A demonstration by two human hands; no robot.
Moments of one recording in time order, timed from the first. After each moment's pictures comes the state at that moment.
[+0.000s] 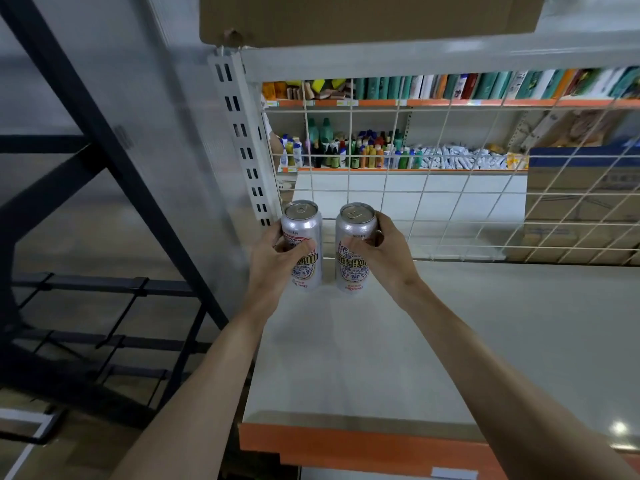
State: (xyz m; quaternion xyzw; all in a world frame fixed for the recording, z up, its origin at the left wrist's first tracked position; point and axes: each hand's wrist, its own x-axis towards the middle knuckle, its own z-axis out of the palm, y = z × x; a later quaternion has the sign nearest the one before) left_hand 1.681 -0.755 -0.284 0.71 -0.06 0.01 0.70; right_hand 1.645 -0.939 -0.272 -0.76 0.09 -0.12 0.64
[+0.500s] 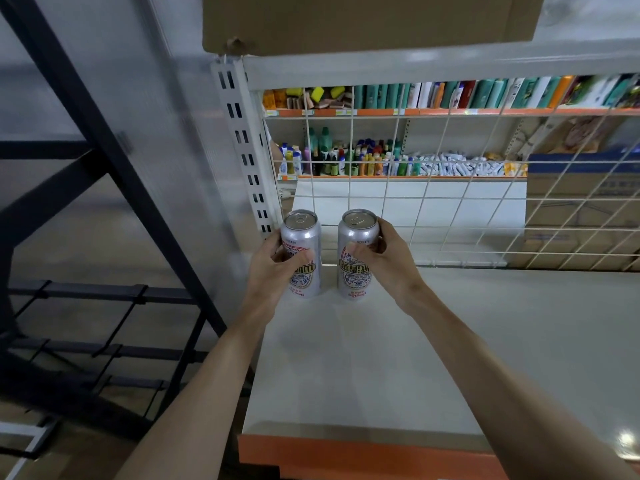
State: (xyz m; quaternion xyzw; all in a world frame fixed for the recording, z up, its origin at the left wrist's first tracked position) left_hand 1.686 -0.749 -0.293 0.72 -0.05 0.00 0.69; right_hand 1.646 -0.944 -0.274 -0.75 0.06 -0.11 0.65
